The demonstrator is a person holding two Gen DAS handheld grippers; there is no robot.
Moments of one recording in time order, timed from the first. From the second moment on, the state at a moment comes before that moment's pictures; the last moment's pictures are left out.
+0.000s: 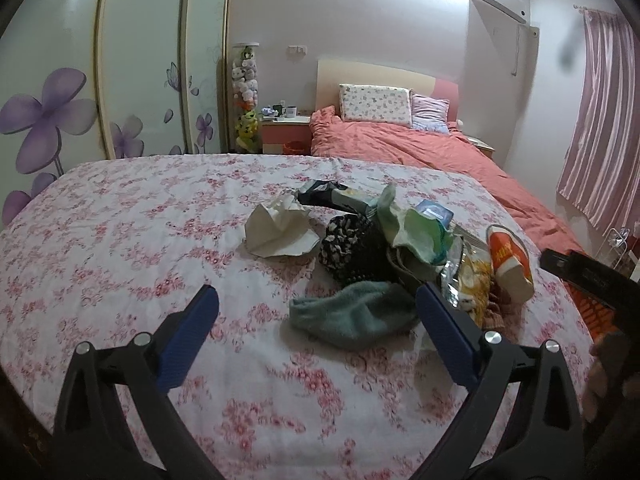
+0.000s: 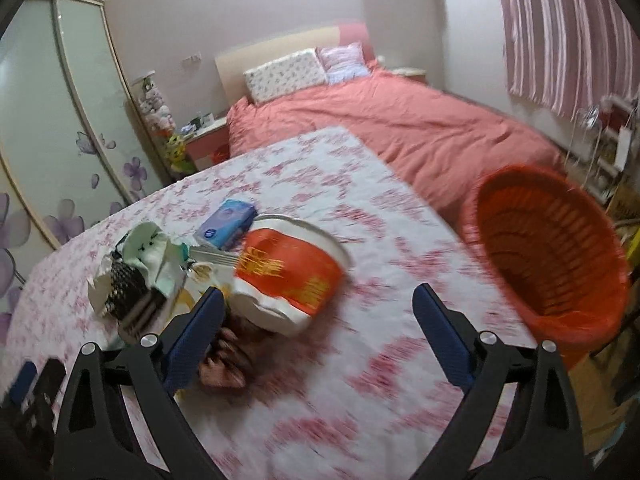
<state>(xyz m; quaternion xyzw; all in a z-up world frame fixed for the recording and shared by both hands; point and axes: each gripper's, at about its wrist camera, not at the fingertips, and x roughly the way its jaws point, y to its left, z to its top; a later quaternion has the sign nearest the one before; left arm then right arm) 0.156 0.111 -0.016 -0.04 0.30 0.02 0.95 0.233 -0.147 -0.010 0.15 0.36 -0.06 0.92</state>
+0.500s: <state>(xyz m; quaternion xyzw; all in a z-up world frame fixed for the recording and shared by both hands) 0.183 0.113 -0.023 -0.06 0.32 -0.01 0.95 0.269 -0.153 -0.051 0.20 0.44 -0.07 0.88</state>
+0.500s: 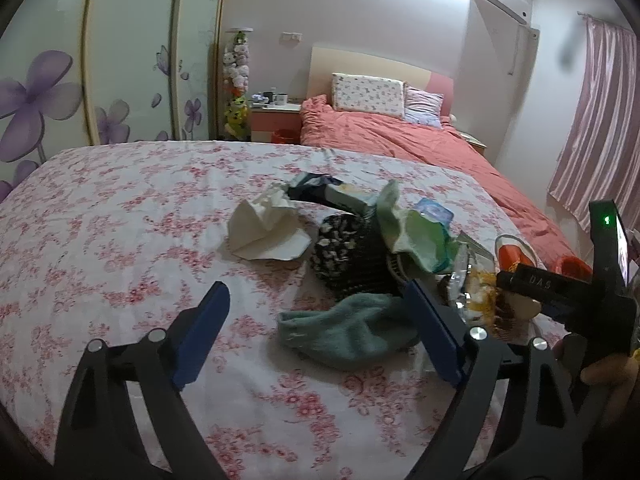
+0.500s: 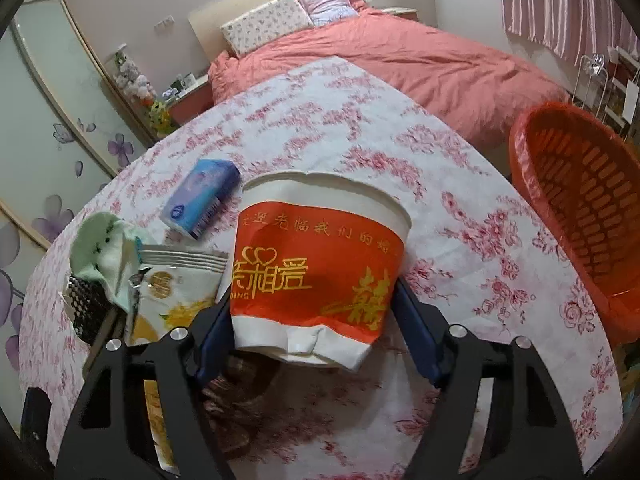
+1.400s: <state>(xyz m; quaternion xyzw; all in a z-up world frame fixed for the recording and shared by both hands) 0.223 -0.010 -0.055 0.04 0.38 -0.10 0.92 0.216 -0.205 -0.044 0.18 0.40 -0.08 0.90</state>
